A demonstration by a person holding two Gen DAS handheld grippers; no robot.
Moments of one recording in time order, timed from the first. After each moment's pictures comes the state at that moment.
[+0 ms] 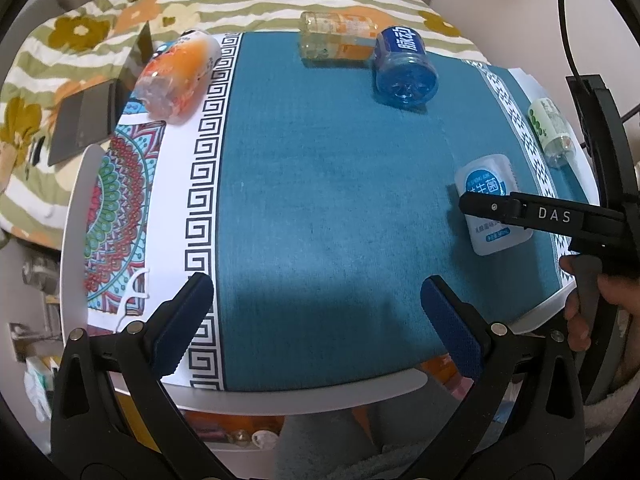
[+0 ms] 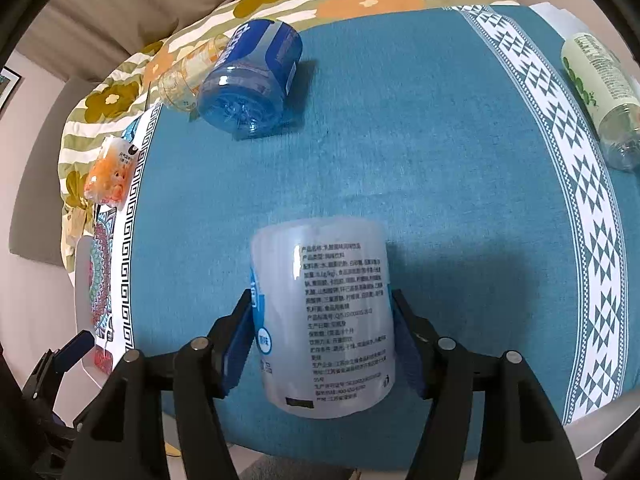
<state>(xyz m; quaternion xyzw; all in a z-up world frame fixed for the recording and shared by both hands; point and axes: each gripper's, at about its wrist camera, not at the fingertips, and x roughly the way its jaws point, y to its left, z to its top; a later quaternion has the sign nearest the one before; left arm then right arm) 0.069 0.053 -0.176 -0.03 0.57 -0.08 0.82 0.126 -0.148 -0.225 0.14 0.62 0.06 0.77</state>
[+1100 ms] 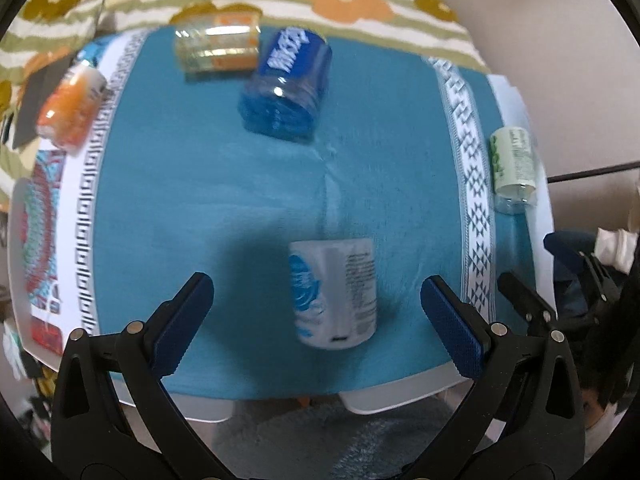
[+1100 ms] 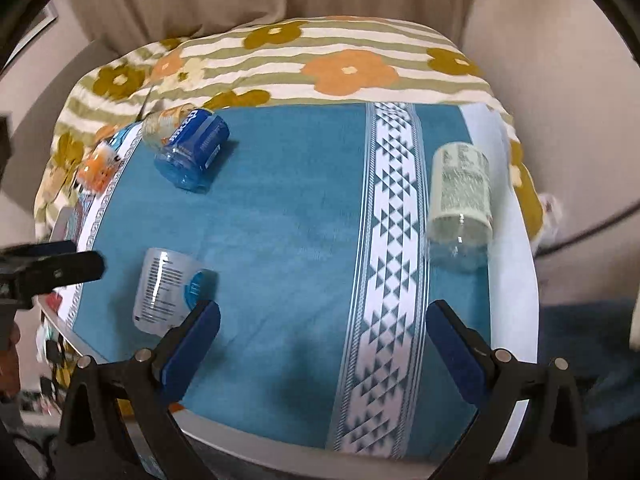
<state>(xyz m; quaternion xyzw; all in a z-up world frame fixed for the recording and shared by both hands) 0.156 -0.081 -0.152 -0.09 0.66 -0.07 0.75 0.122 -0.274 -0.149 -0.03 0.55 0.10 0.83</state>
